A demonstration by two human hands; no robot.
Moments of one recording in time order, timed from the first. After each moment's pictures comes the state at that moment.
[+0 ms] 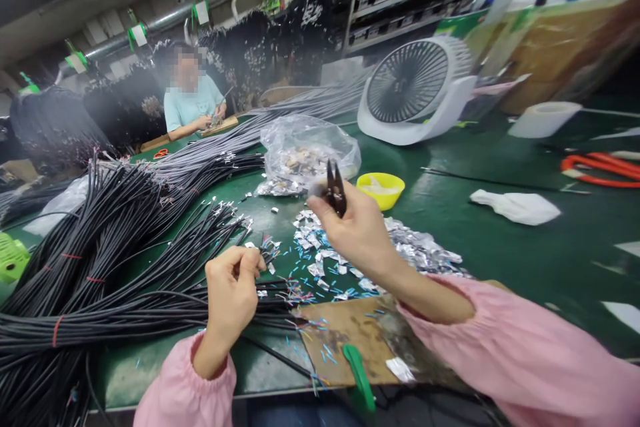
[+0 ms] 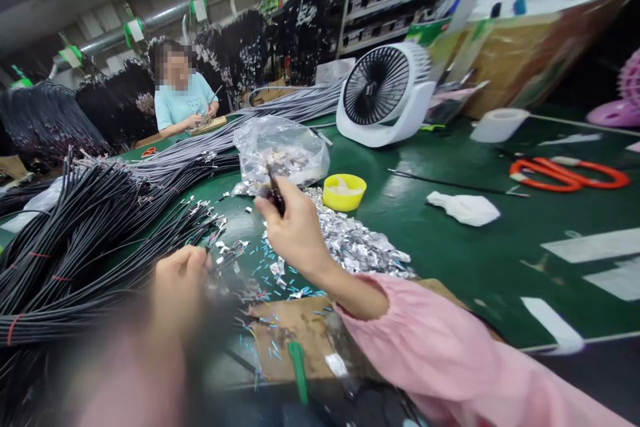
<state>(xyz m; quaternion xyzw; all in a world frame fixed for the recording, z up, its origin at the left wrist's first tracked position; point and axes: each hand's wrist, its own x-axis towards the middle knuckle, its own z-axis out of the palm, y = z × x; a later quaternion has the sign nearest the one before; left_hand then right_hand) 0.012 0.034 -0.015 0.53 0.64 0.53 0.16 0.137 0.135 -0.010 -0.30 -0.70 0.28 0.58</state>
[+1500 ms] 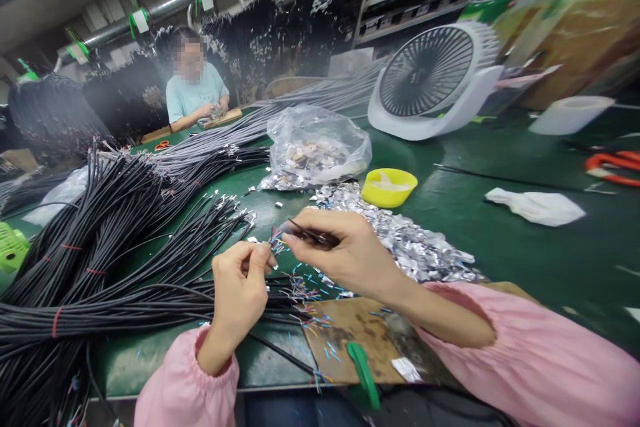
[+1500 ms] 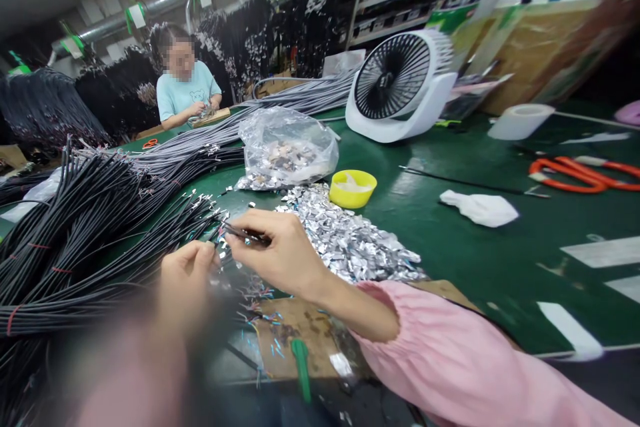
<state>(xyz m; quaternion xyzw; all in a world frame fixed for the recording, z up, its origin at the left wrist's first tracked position) 0.015 0.034 -0.016 0.52 0.65 0.52 0.19 0.139 0.119 -0.005 -0.19 -0.80 0.31 0.47</state>
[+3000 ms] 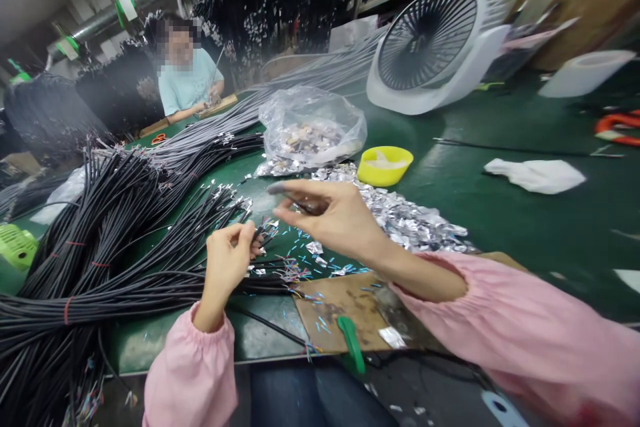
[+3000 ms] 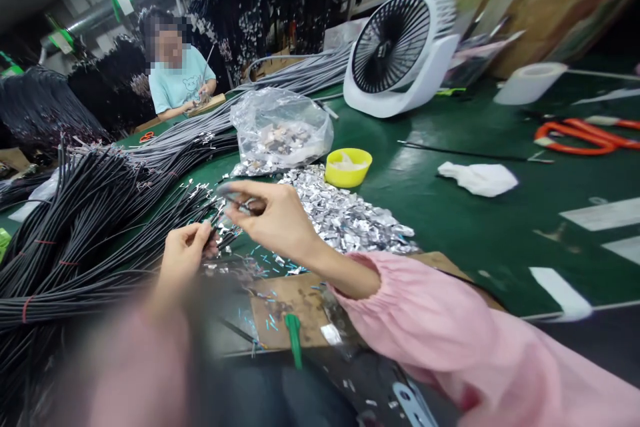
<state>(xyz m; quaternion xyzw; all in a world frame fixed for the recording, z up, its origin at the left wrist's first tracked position) -0.005 0.050 -0.025 0.52 0.72 0.41 0.21 0.138 0.132 -0.012 -0.27 -0.70 0.45 0.49</state>
